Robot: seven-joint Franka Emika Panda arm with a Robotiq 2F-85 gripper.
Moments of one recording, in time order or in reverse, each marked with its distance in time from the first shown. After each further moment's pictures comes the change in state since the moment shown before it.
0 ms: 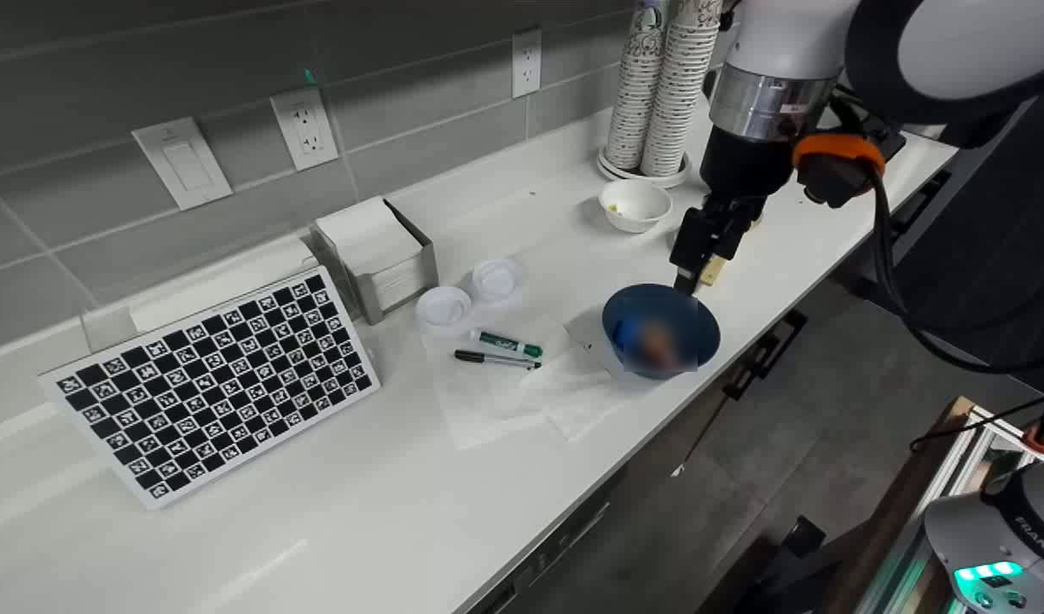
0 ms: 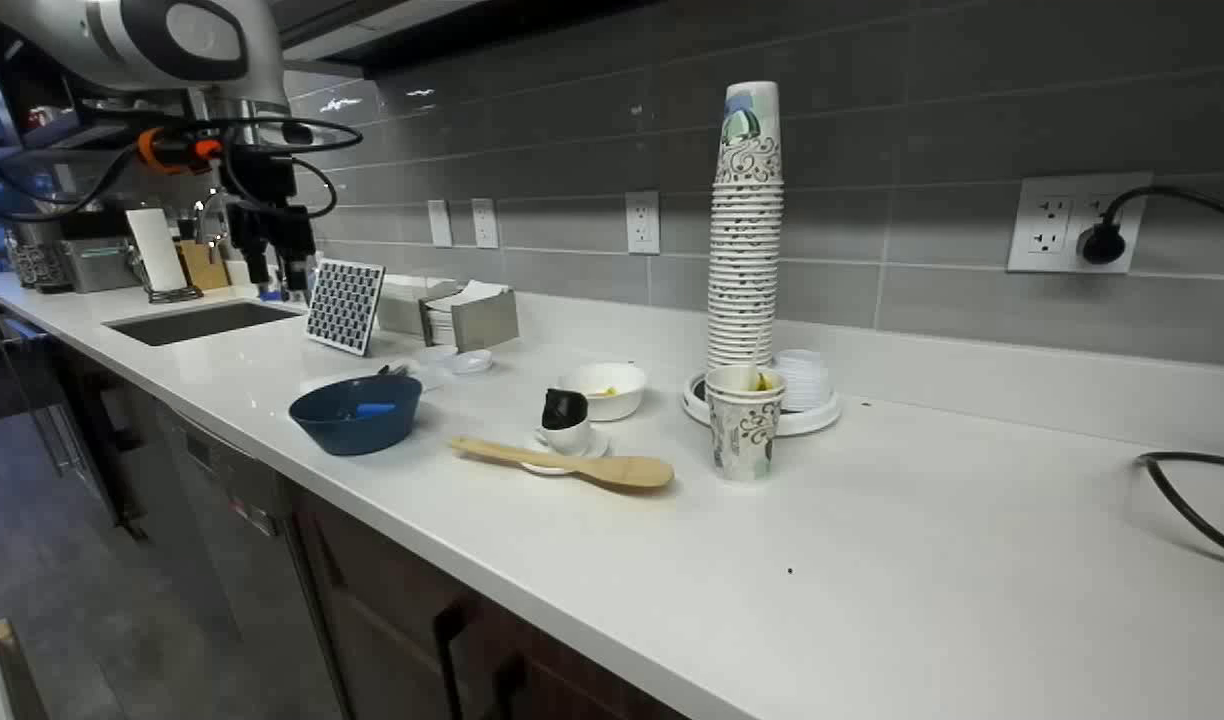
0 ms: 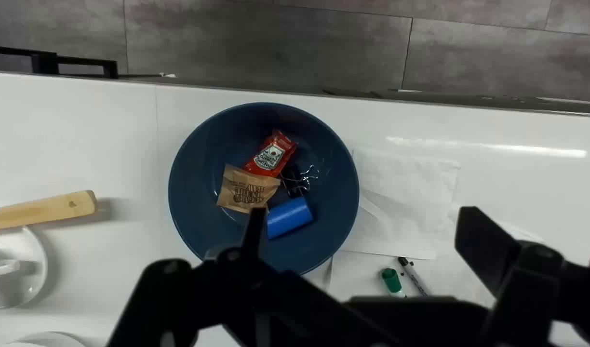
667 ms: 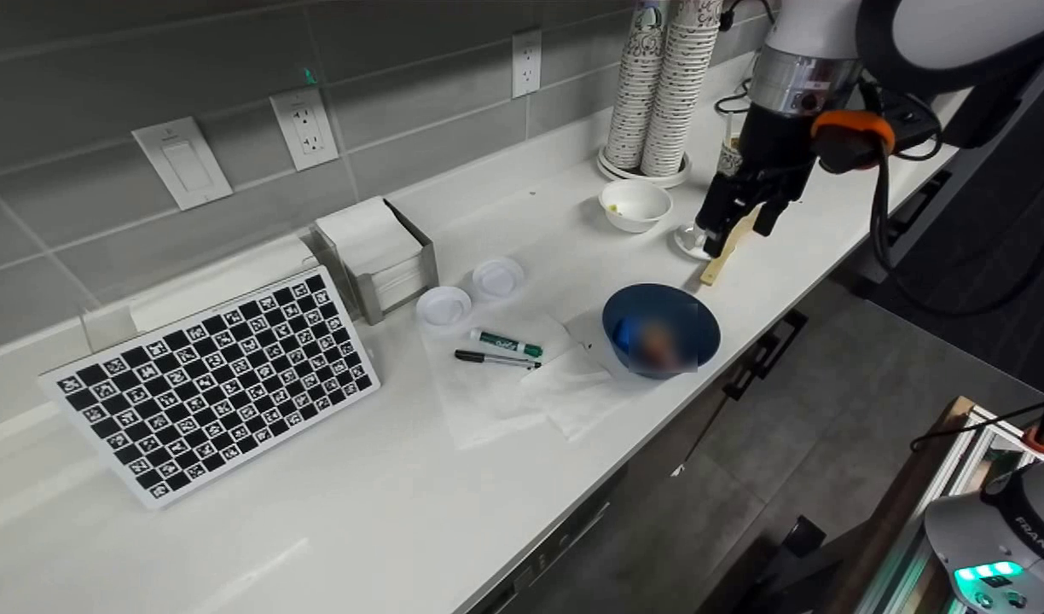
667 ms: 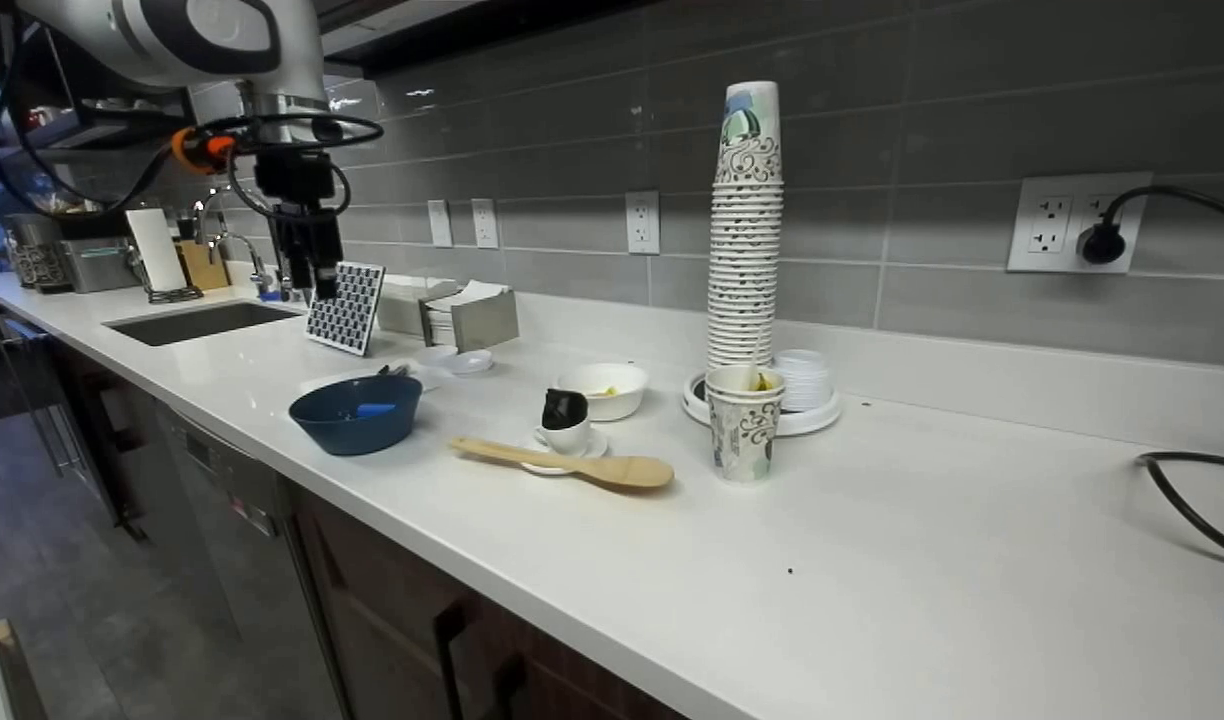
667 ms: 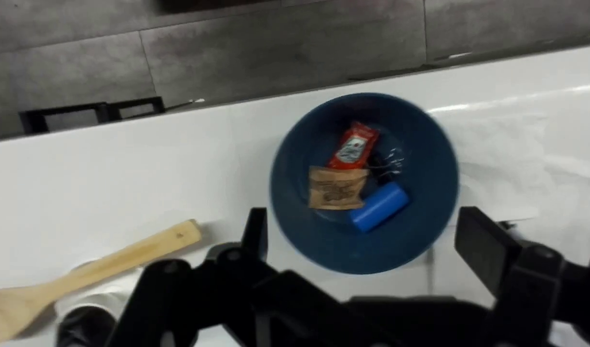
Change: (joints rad) arm -0.088 -0.045 -0.097 -0.057 -0.032 0.000 0.077
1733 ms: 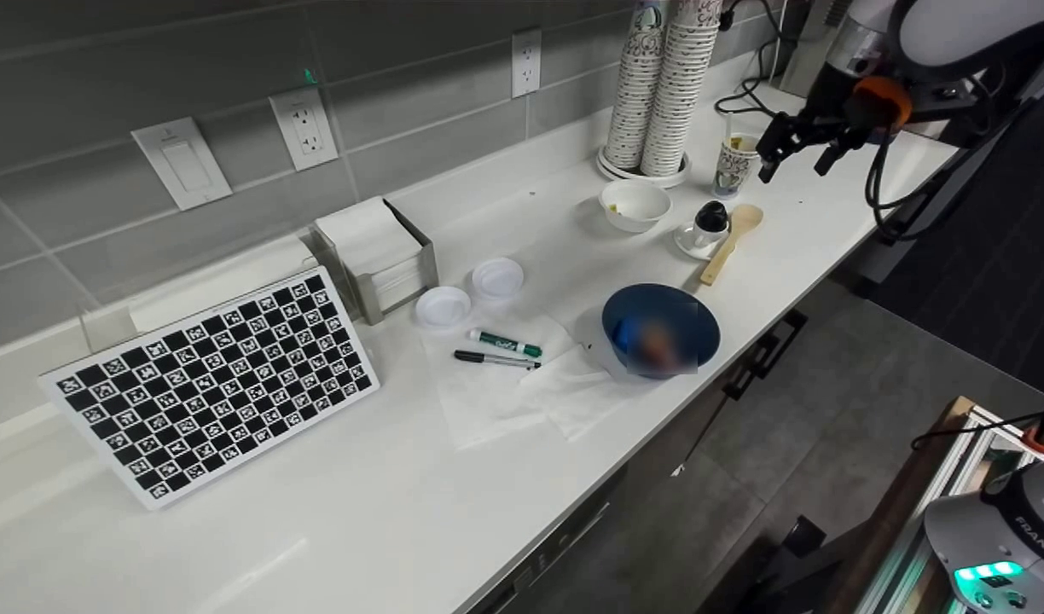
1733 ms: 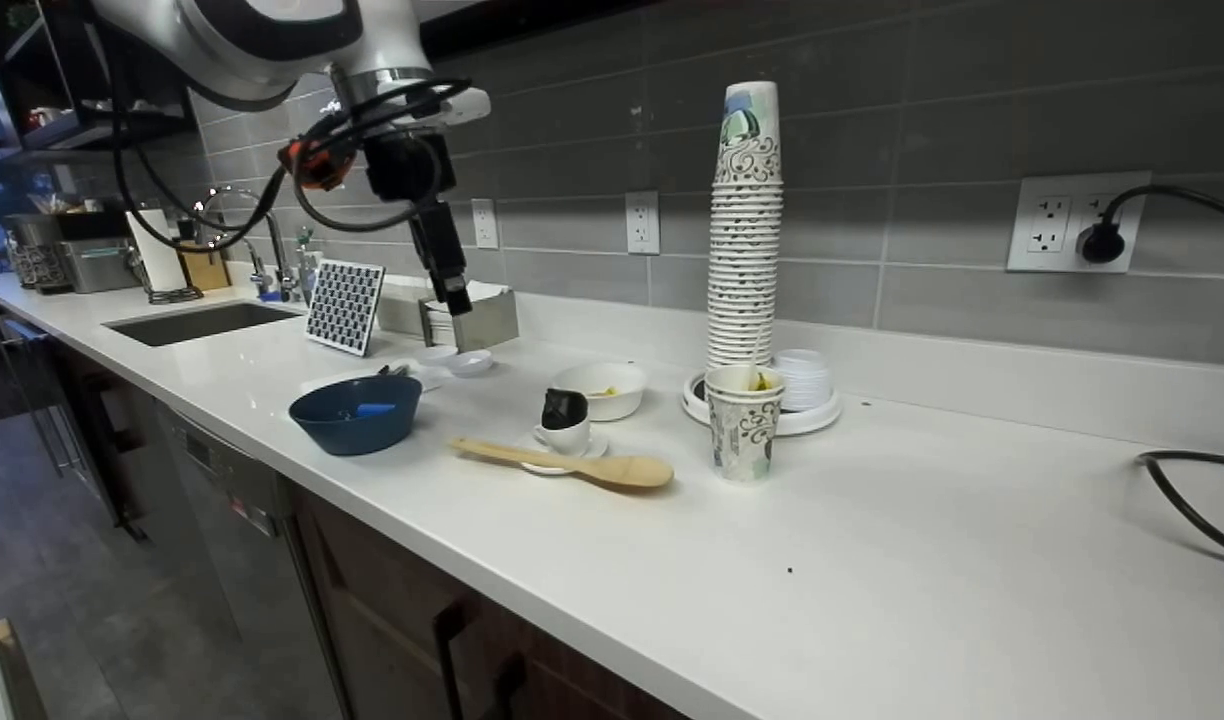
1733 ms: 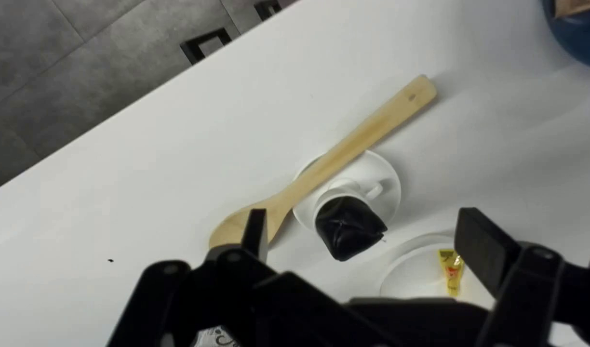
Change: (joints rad) arm -0.223 0.017 -0.161 -0.050 -0.208 0.254 0.068
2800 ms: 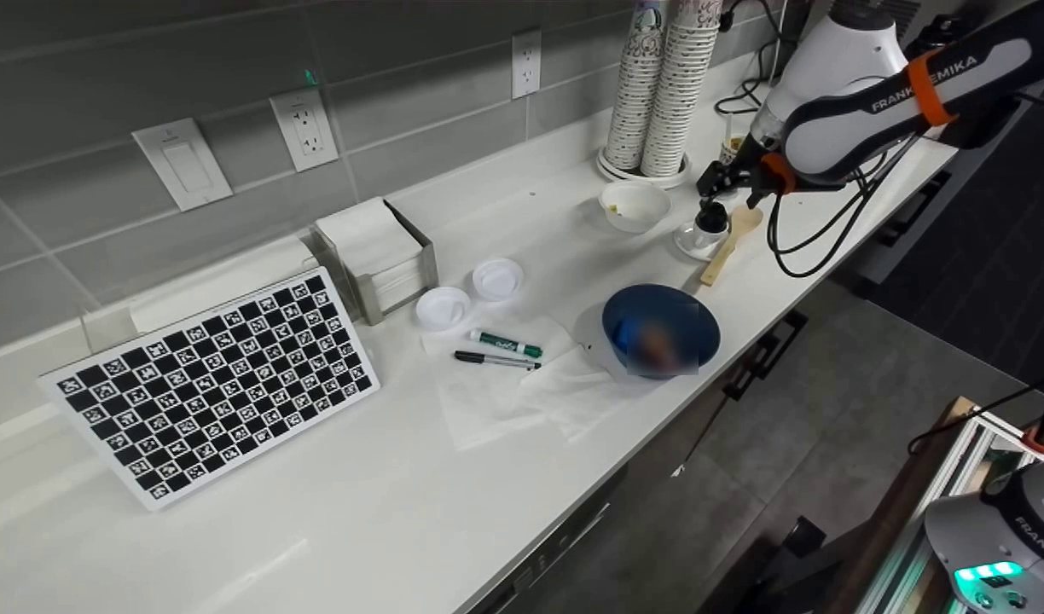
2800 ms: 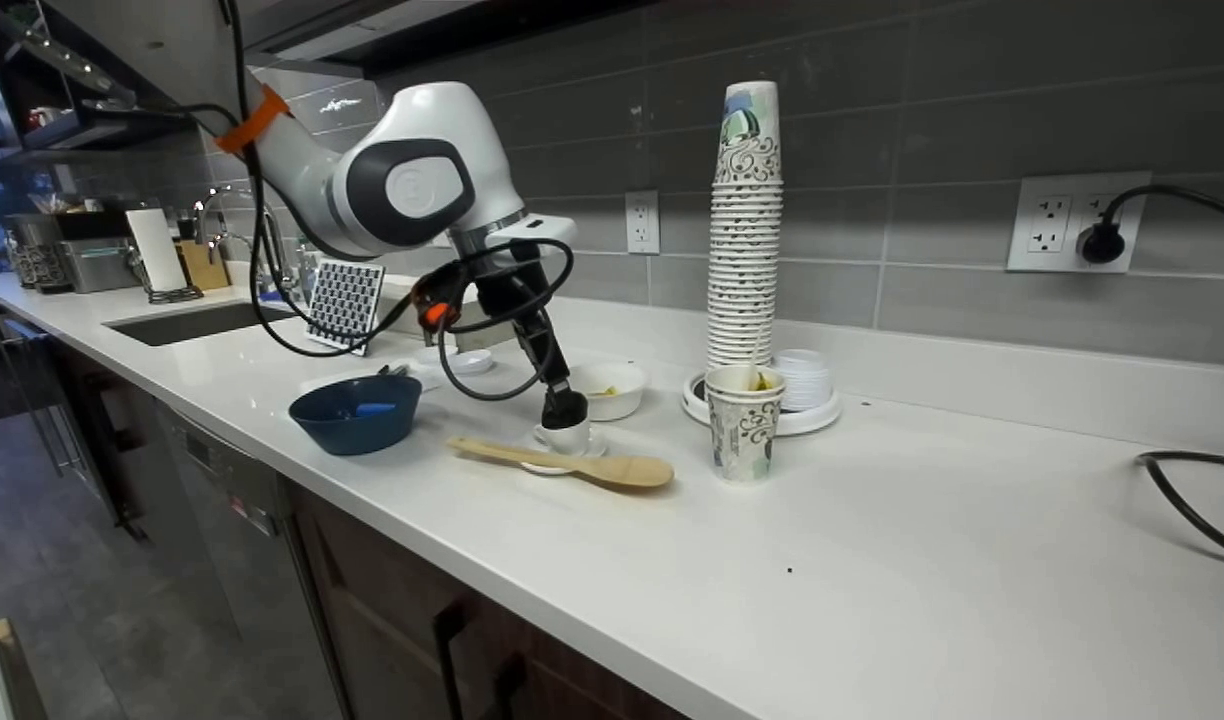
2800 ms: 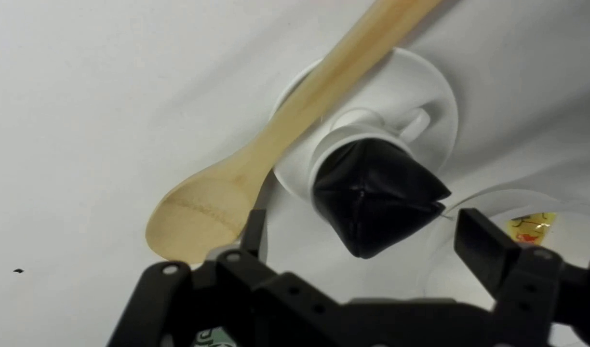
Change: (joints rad) arm 0.002 0.394 -0.066 0.058 -0.047 0.473 0.098
